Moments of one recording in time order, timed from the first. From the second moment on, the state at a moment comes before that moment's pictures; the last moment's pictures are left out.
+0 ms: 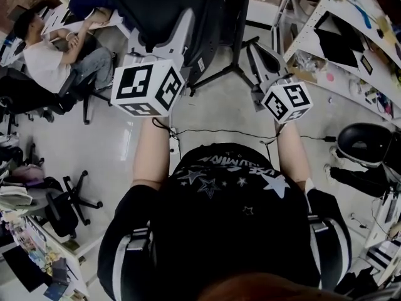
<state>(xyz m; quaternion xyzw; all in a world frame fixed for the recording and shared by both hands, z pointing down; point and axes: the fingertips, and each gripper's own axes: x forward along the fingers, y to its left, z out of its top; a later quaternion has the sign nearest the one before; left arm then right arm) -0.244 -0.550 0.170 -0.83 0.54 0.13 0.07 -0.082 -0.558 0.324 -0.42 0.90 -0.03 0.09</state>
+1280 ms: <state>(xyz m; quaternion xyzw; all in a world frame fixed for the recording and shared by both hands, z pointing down) -0.217 -0.486 0.175 -0.80 0.58 0.13 0.06 -0.036 -0.481 0.301 -0.34 0.93 -0.02 0.10</state>
